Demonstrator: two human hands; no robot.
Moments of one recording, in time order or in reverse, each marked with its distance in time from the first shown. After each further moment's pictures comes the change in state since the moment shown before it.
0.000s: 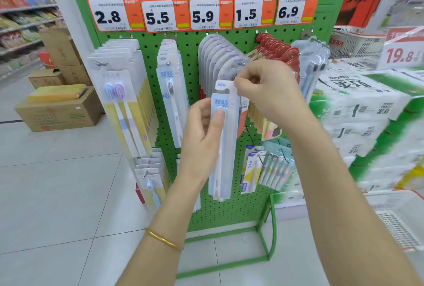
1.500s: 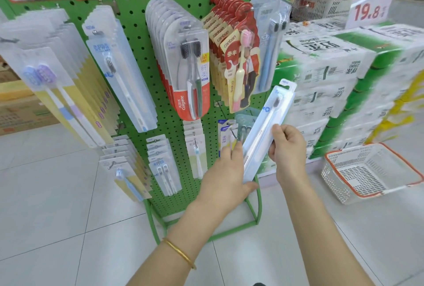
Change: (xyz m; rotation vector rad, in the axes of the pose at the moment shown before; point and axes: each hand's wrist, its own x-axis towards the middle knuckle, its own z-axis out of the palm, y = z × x) left_hand -0.078 -0.054 0.077 0.888 -0.781 -0.076; right_hand -0.139 0.151 0.049 0.693 0.496 0.803
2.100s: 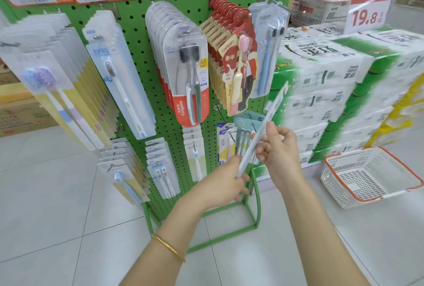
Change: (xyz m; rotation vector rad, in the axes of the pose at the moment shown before) left_hand 0.007 -0.005 -0.011 -0.611 -0.315 -0.056; right_hand -0.008 -0.011 0.003 0.297 -0.190 0.146
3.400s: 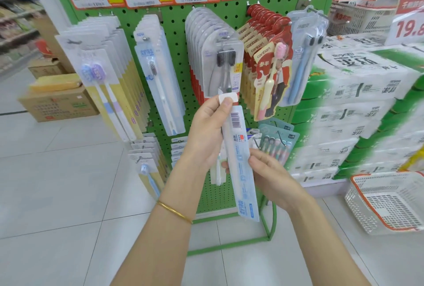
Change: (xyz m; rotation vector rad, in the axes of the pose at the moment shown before) left_hand -0.011 0.032 -0.075 -0.879 0.589 0.350; right_hand -0.015 0.026 0.018 -0.142 -0.814 0.224
